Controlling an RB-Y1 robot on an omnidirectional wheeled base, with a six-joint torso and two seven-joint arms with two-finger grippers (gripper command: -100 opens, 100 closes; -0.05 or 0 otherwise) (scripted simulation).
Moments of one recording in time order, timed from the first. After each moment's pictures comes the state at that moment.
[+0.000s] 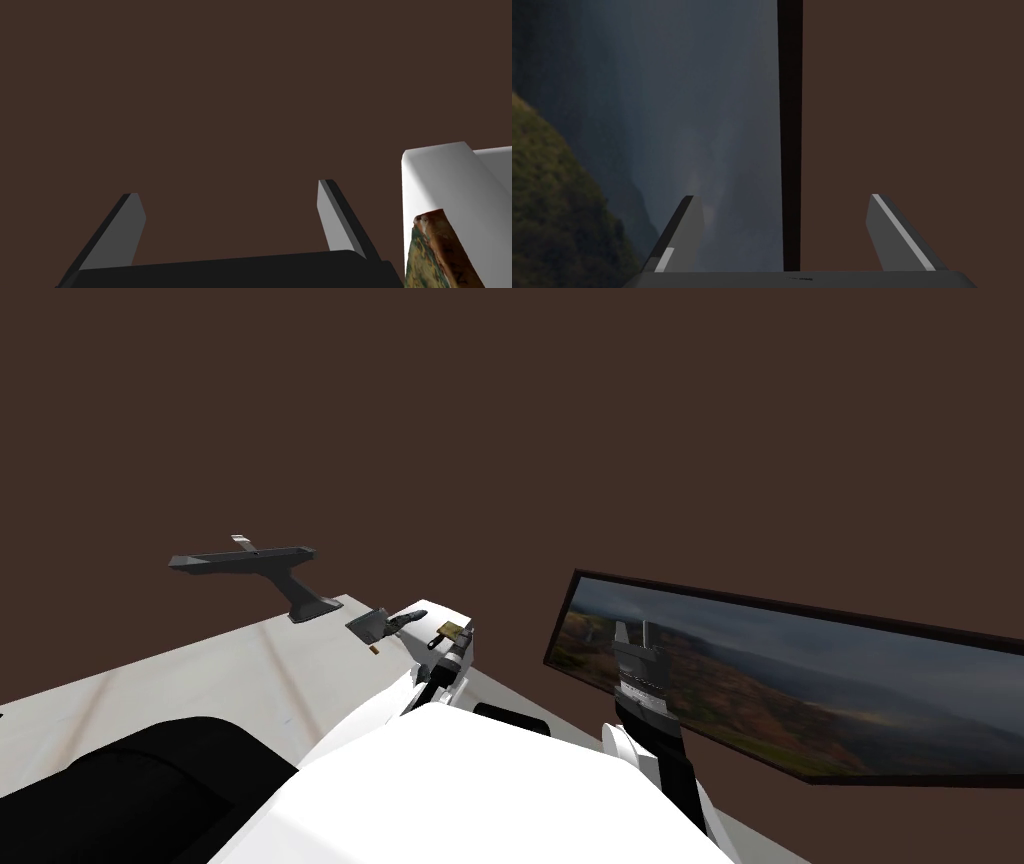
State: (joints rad) left arm 0.42 0.16 -0.09 -1.71 -0.08 -0.42 -0.09; right arm 0.55 0.01 -0.04 -2.20 -0.01 -0.60 -0.07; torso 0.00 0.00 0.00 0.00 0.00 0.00
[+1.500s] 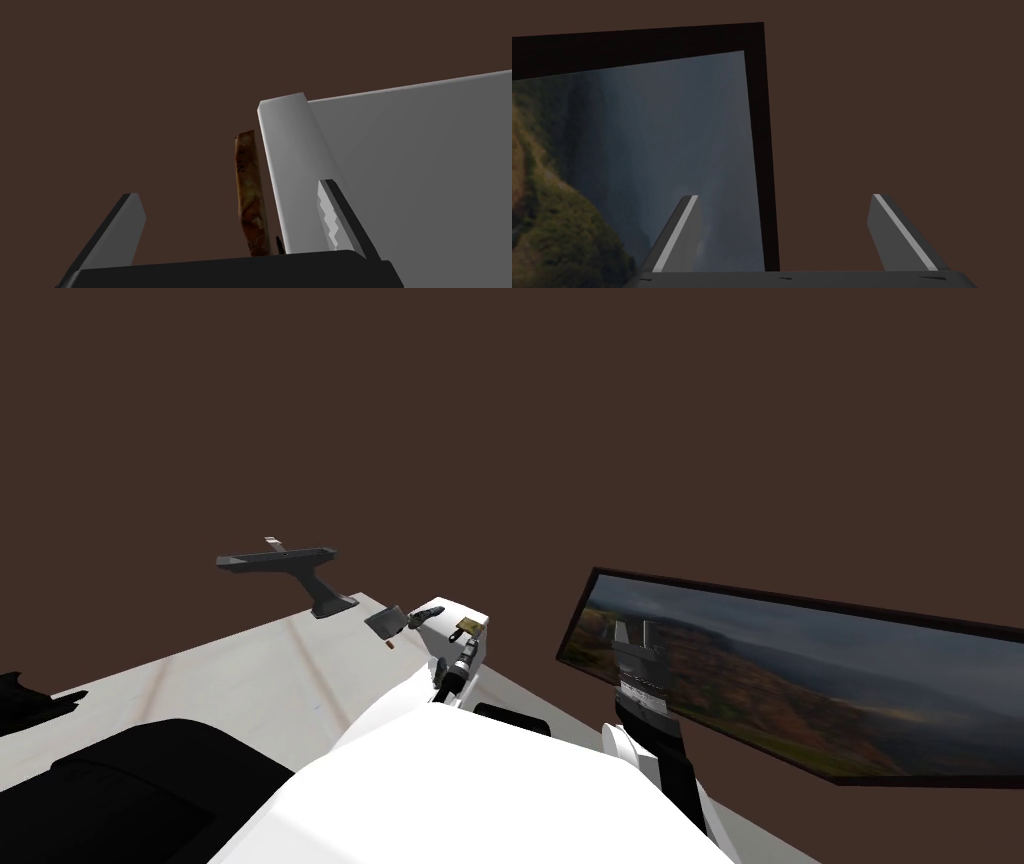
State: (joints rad) left arm 0.30 0.09 -0.09 -1.36 -0.06 -0.50 -0.08; right arm 0.55 0.01 -0.04 -2.20 -0.01 -0.60 -0.07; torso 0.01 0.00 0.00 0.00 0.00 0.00
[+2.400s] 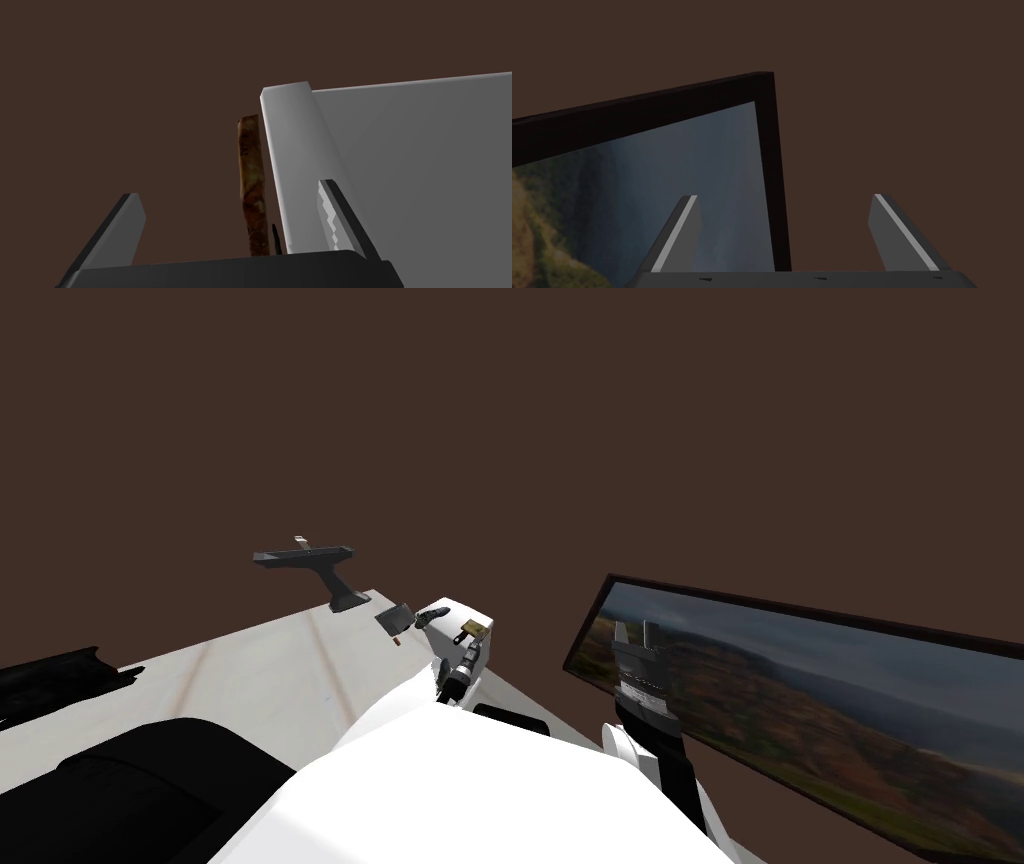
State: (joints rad) left arm 0.34 0.10 -0.16 -1.39 0.01 -0.51 -0.10; right arm 0.55 0.01 -0.04 -2.20 -0.01 -0.60 -0.07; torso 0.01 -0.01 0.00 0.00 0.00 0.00
